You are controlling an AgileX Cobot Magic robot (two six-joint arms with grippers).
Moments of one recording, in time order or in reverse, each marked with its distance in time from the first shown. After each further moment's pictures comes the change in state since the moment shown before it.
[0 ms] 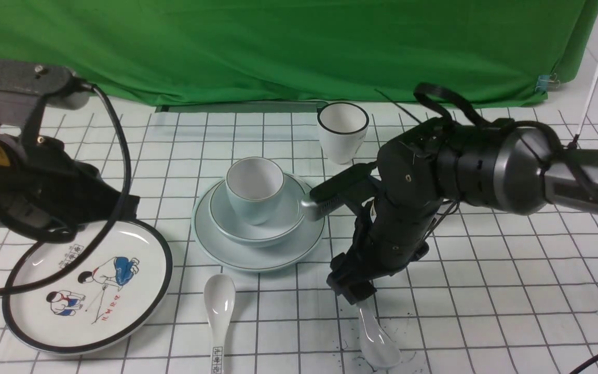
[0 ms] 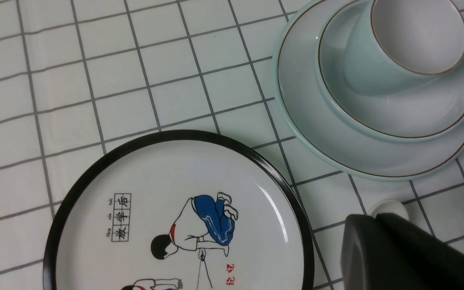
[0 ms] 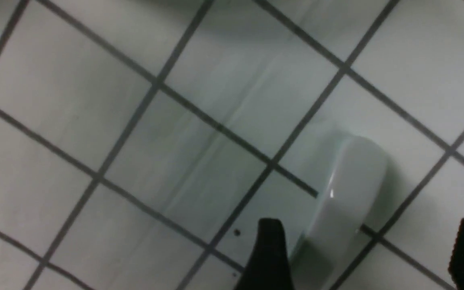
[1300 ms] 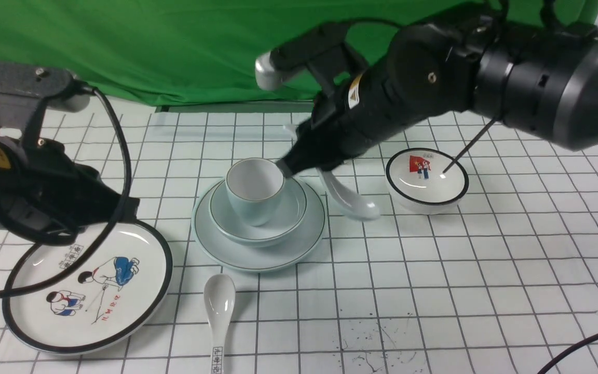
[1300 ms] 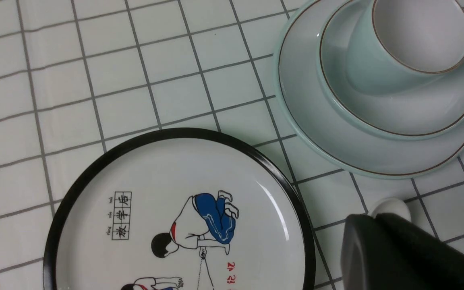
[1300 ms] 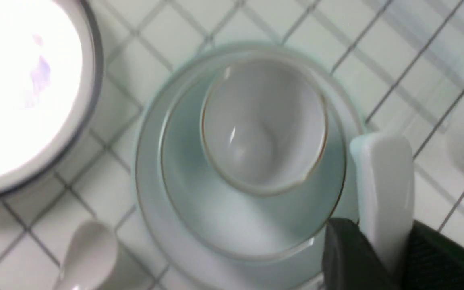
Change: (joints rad) right arm 0.039 -0.133 -0.241 0.007 -0.213 -0.095; left arm 0.000 0.000 0.007 0.001 -0.003 0.000
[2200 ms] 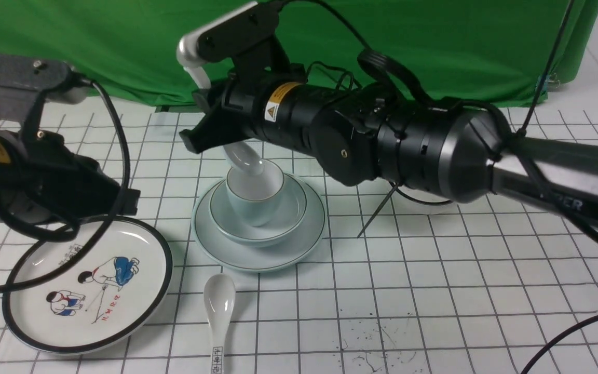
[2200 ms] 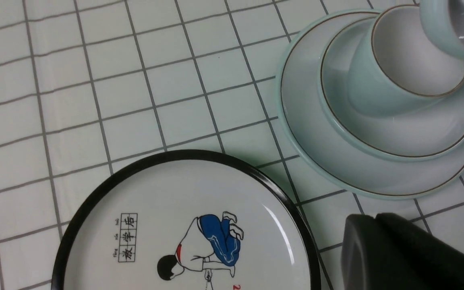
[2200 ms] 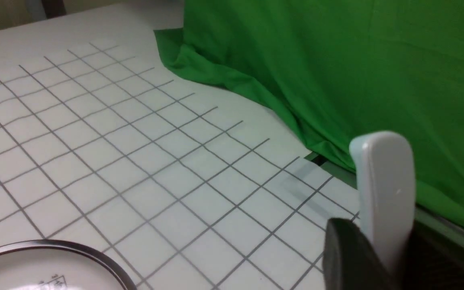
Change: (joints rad) right arm 0.092 0.192 0.001 0.048 -0.664 -0.026; left arm 0.000 0.000 0.000 0.017 -0.047 -0.002
